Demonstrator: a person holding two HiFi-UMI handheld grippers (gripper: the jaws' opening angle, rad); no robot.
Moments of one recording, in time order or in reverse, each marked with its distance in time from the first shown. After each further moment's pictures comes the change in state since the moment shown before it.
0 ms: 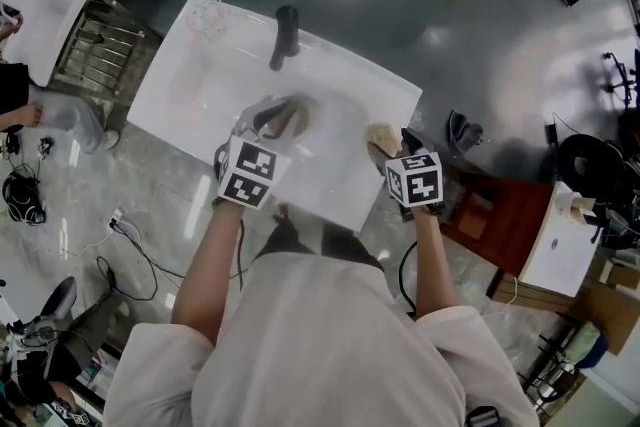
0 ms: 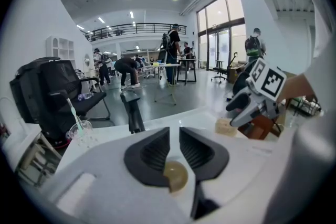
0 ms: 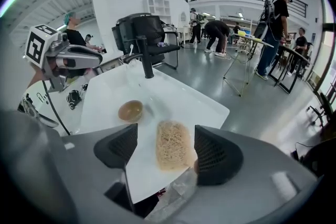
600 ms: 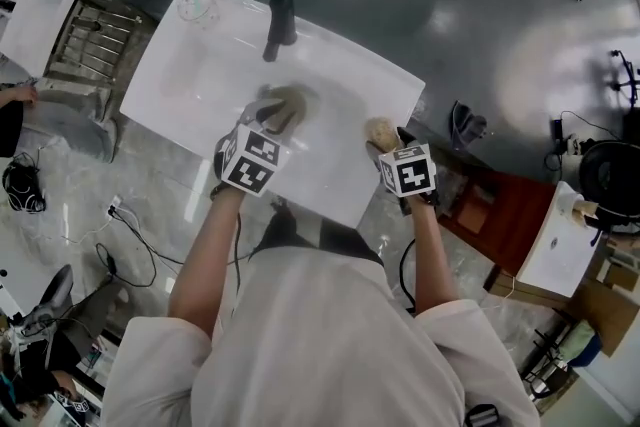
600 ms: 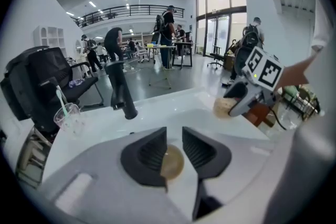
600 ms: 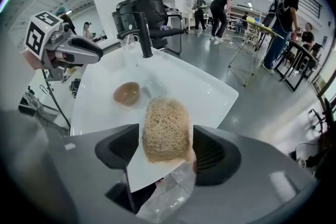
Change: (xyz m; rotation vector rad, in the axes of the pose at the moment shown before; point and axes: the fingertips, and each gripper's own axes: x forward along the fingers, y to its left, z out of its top) left arm 0.040 -0.009 -0.053 0.001 0.184 -0.065; right arm 0.040 -0.013 -0.039 -0.037 0.150 0.027
